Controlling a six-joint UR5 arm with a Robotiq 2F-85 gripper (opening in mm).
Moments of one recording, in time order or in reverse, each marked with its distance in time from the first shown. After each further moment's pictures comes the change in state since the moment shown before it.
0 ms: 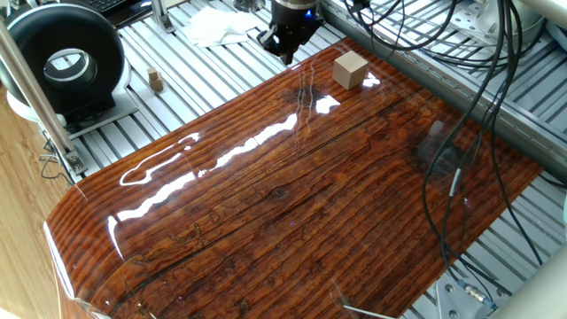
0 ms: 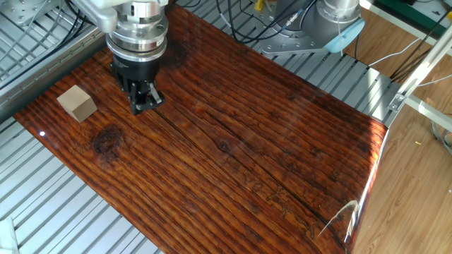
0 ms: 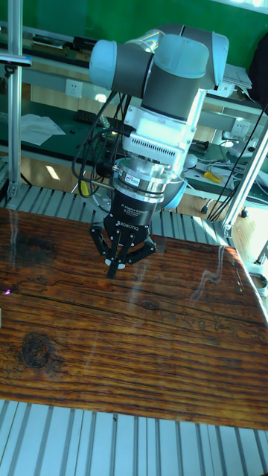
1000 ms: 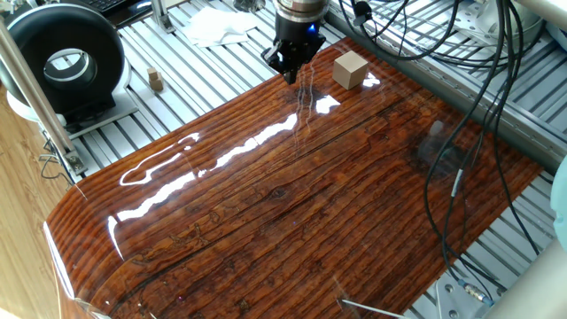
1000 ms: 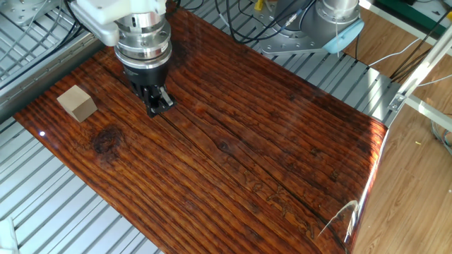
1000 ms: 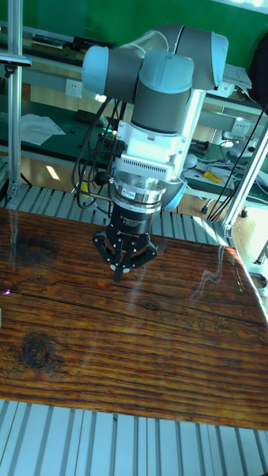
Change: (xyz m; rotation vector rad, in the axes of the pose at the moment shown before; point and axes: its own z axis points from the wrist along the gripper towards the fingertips) arm 0.026 0.015 0.021 -0.080 0.082 -0.016
